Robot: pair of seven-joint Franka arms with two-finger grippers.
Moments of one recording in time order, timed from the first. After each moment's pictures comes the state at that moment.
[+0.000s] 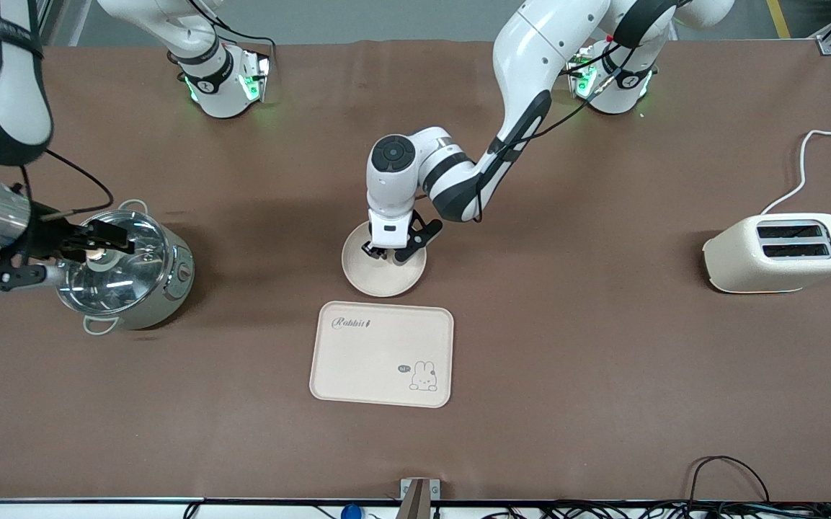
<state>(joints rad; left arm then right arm) -0.78 0.81 -0.16 -1.44 0.17 2.38 -1.77 0.13 0.15 -0.19 -1.63 0.14 1.68 -0.16</state>
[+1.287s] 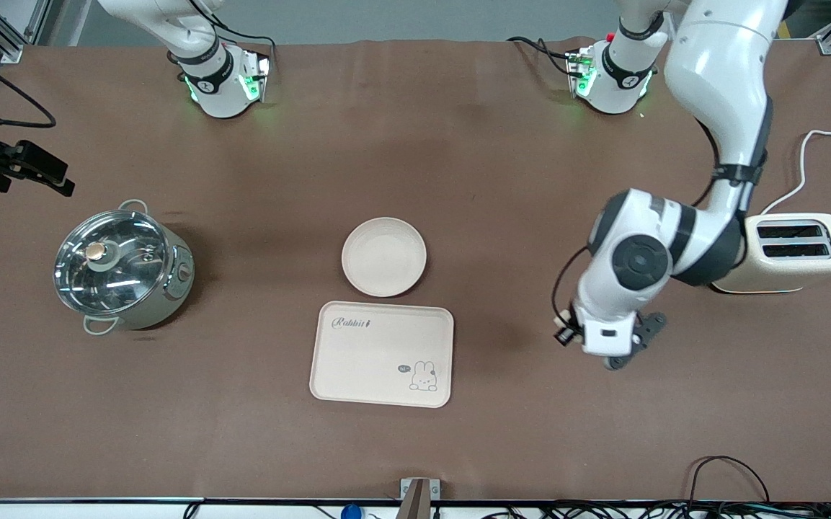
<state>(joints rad) -0.19 0.63 -0.16 -1.47 0.18 2.10 -1.12 0.06 -0.01 -0.06 -1.52 0.01 1.51 0.09</state>
